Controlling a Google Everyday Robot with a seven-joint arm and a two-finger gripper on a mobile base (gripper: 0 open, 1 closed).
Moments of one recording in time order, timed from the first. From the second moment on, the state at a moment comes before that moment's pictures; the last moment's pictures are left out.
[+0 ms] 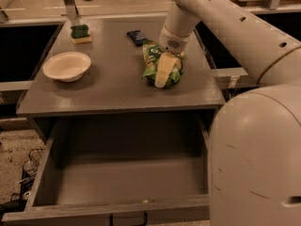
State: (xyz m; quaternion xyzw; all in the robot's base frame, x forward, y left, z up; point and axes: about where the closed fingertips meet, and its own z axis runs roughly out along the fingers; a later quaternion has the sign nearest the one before) arm 0.692 -0.048 0.827 -0.64 0.76 0.07 0.13
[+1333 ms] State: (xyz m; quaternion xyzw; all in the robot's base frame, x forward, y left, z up) arm 0.692 -0.048 0.826 -0.64 0.76 0.07 0.13
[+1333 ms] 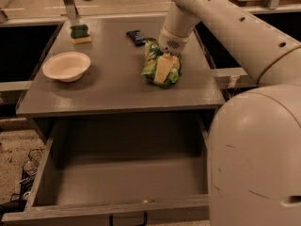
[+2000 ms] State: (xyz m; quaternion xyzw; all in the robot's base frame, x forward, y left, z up) arm 0.692 -0.048 0.830 -0.64 0.76 0.07 0.13
